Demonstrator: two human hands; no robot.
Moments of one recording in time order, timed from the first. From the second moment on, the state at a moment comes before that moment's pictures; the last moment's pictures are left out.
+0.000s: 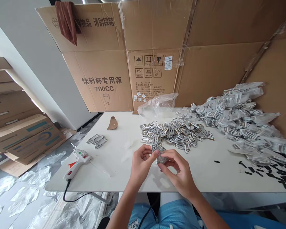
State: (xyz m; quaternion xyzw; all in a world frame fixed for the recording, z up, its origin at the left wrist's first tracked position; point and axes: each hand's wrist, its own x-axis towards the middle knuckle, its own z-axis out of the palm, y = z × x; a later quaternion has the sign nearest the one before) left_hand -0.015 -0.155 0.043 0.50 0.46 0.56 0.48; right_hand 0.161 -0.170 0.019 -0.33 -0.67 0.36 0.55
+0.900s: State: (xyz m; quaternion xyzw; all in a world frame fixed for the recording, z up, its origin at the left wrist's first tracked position) left_hand -0.049 -0.161 0.004 0.44 0.59 0.55 0.40; right_hand 0.189 -0.153 -0.035 -0.45 -0.71 0.06 0.54
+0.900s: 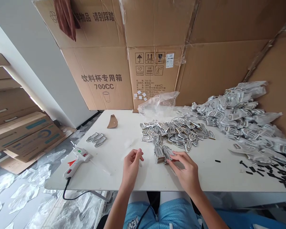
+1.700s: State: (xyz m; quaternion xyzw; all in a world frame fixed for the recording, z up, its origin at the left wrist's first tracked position) left_hand -0.047 -0.165 0.001 0.42 0.56 0.56 0.45; right_hand 0.210 -0.144 -0.023 -0.46 -0.72 0.18 0.48
